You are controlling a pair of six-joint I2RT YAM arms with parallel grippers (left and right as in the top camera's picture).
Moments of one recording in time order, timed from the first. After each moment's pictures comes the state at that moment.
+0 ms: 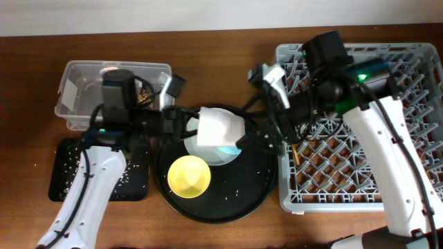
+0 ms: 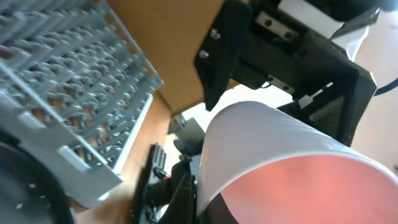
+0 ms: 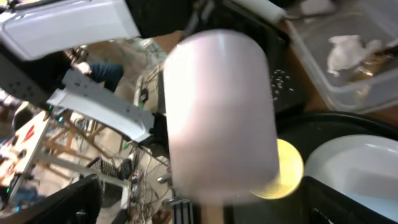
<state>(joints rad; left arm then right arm) -0.12 1.40 1.06 -0.27 1.51 -0.41 0.29 1.61 1.82 -1.50 -1.16 -0.68</state>
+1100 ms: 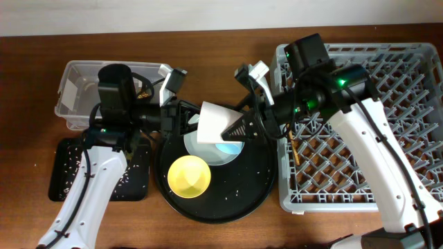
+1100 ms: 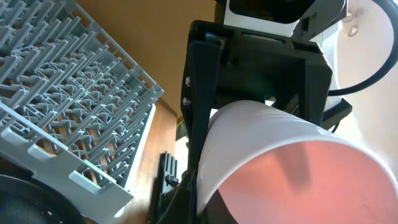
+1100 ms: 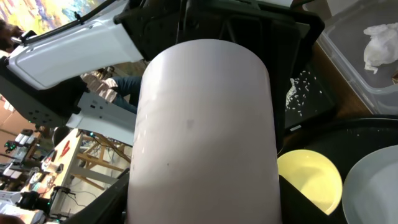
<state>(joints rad) -0.14 1.40 1.06 -0.04 1.53 -0.48 0.35 1.61 1.72 -1.27 -1.22 -0.41</state>
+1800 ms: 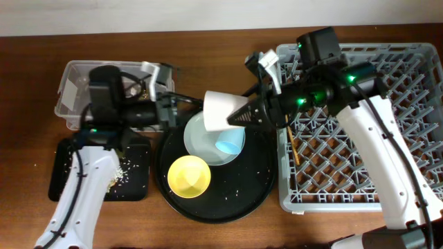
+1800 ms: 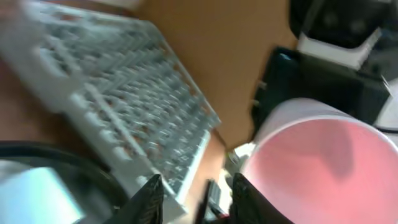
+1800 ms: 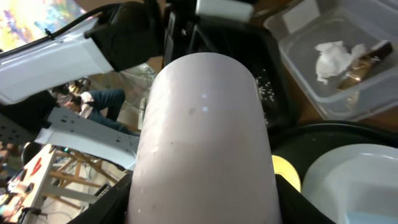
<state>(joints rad) -0.06 1.40 1.06 -0.14 1.29 -0.43 0.27 1.61 1.71 -1.17 -1.17 -0.36</state>
